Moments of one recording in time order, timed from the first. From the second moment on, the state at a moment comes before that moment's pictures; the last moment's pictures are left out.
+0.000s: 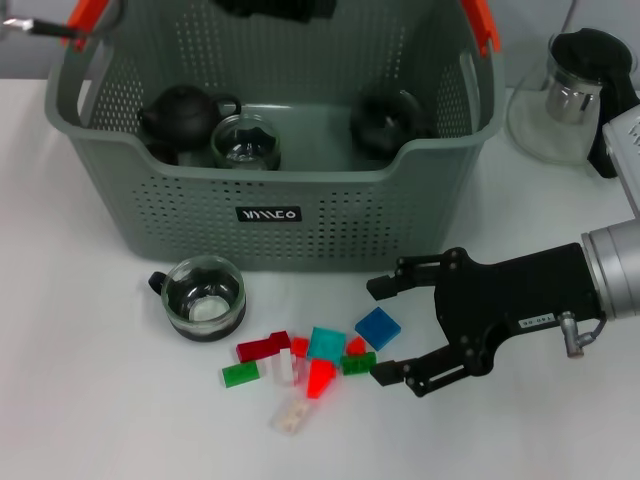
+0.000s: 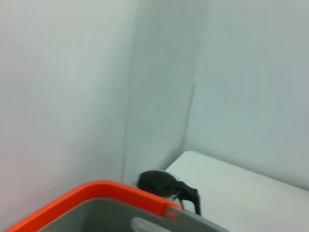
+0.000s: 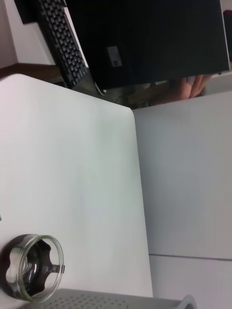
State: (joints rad) left arm -0.75 -2.07 0.78 1.42 2.12 1.65 -2.19; right arm 0.55 2.09 -1.18 -0.94 -1.93 -1.63 1.47
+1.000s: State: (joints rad) left arm -0.45 -2.17 0.77 1.67 2.10 1.93 -1.99; right arm 0.59 2.09 -1.17 -0.89 -1.95 -1.61 1.47
